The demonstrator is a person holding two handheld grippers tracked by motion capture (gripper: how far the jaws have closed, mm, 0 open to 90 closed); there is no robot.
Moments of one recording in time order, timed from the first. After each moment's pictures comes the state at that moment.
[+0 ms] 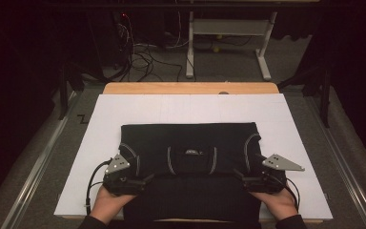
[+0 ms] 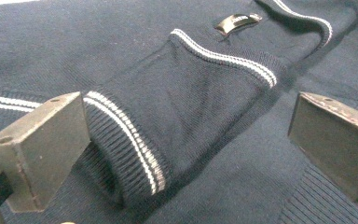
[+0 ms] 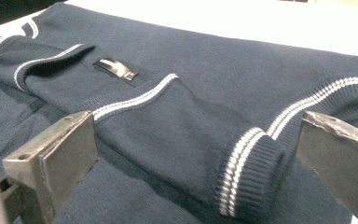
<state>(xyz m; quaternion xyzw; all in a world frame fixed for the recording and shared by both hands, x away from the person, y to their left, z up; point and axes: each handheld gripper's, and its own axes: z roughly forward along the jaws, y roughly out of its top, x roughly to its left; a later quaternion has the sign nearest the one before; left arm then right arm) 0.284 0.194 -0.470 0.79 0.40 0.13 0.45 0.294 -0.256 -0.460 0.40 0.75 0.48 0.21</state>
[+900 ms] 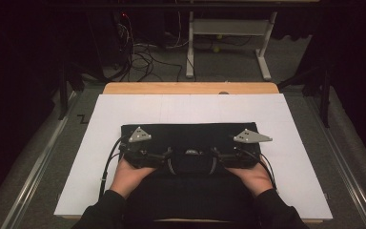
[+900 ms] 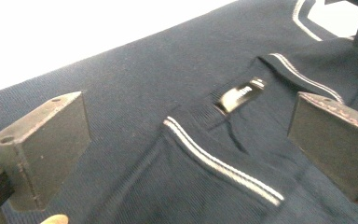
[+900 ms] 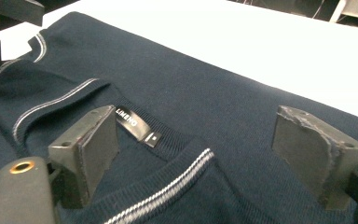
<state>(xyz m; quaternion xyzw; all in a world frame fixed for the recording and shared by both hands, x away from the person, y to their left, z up) 0.353 0.143 -0.432 0.79 0.41 0.12 0.44 0.353 -0.191 -0.431 0.38 0.78 0.46 0.19</state>
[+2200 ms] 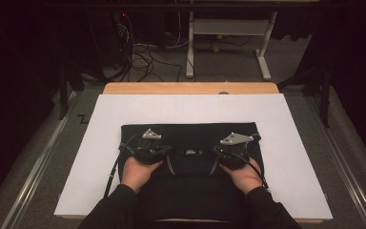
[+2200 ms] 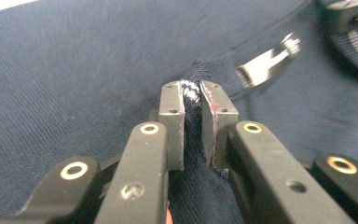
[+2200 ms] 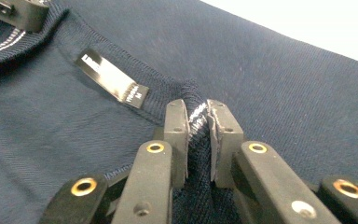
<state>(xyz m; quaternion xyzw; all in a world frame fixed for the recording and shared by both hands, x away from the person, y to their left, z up) 0.362 0.131 -0.454 0.81 0.42 0.07 0.40 0.359 -0.172 -0.456 0.38 0.82 0.38 0.19</state>
